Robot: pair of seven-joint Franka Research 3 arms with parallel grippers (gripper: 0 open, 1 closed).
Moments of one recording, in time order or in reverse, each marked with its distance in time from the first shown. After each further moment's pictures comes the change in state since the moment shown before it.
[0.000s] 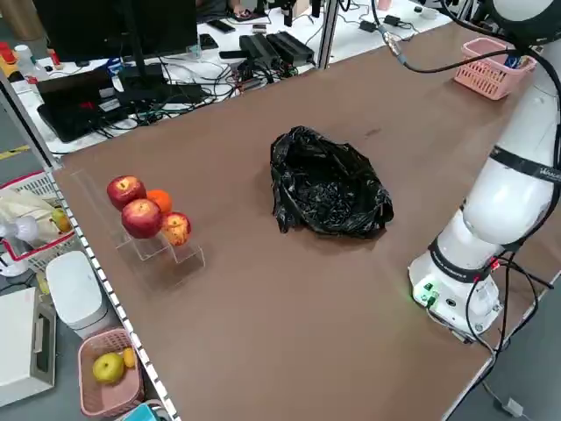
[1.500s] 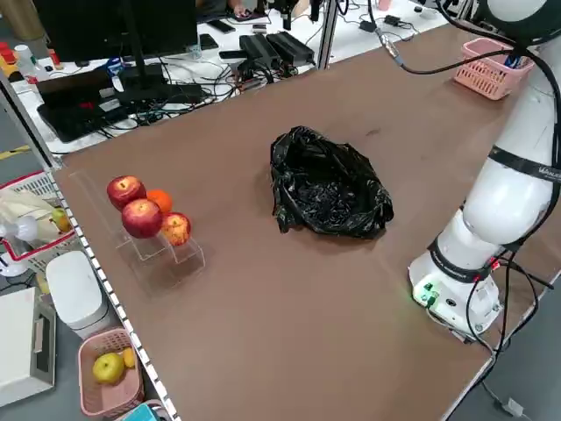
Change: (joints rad) left arm -0.004 0.018 0.000 0.000 0.000 0.005 0.004; right arm -0.021 0.022 -0.007 -0.032 0.000 0.096 -0.082
